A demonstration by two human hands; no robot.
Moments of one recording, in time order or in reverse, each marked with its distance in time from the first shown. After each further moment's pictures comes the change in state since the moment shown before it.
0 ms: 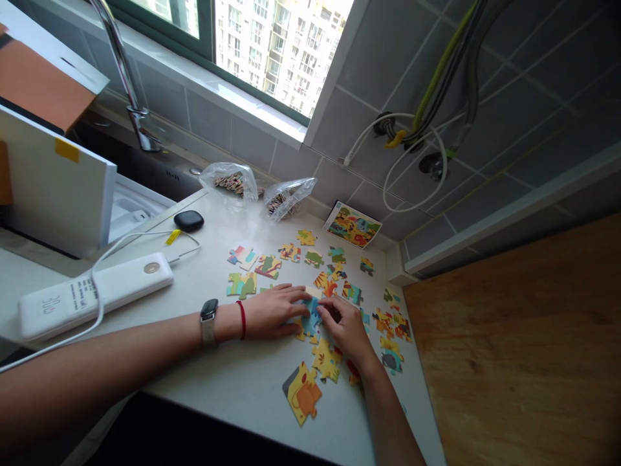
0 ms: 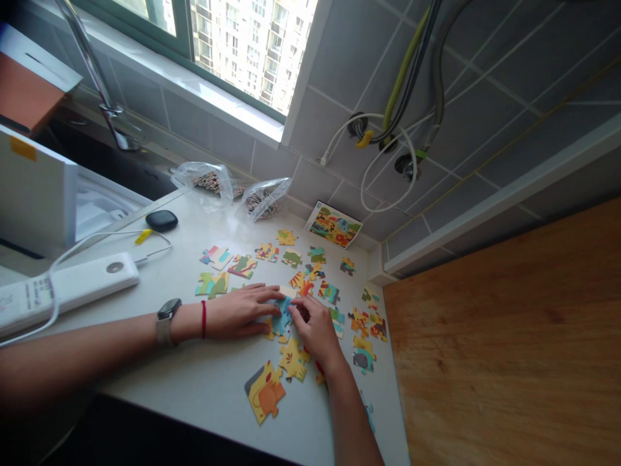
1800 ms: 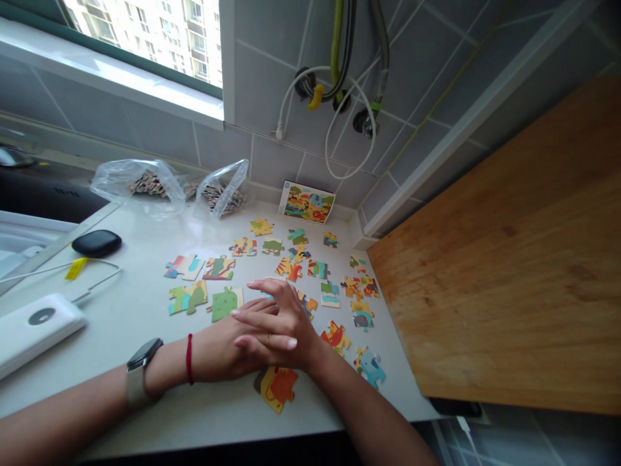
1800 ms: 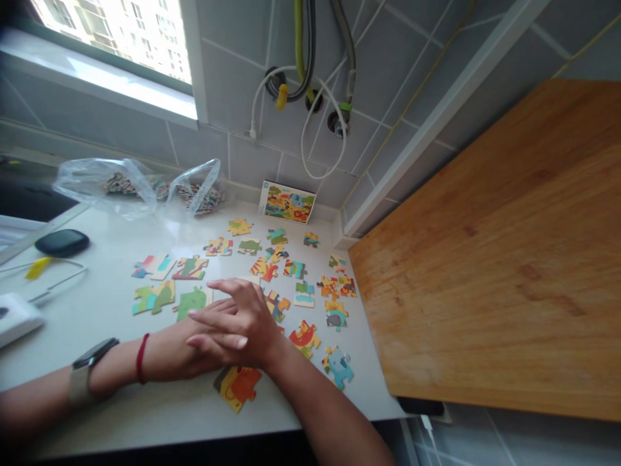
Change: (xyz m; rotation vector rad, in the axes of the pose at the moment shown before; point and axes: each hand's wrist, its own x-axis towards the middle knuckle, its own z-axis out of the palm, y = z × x) left_hand 0.001 0.040 0.006 -0.216 -0.036 0.144; right_hand -0.011 -0.052 0.032 -0.109 0.219 -0.560
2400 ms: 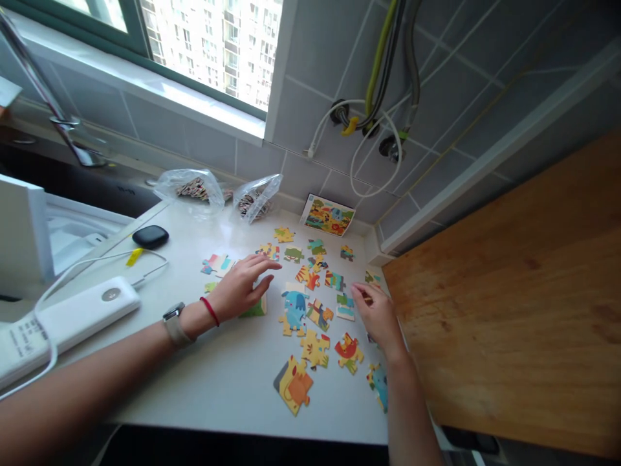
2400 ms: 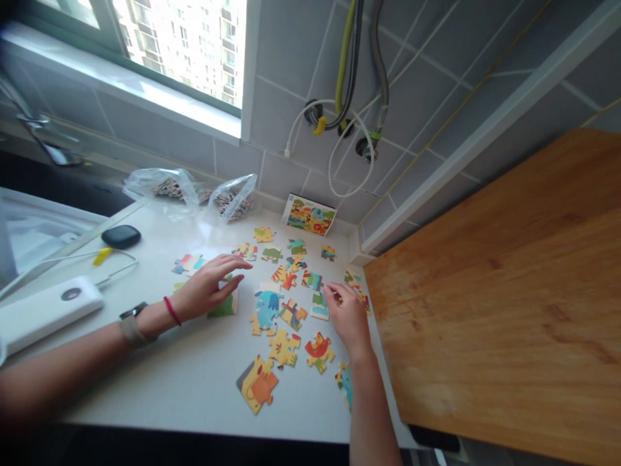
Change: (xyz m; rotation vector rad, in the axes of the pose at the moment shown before) left_hand -0.006 -0.053 -0.053 0.211 0.431 -0.305; right_hand -0.044 0.078 -0.104 -0.204 0.065 0.769
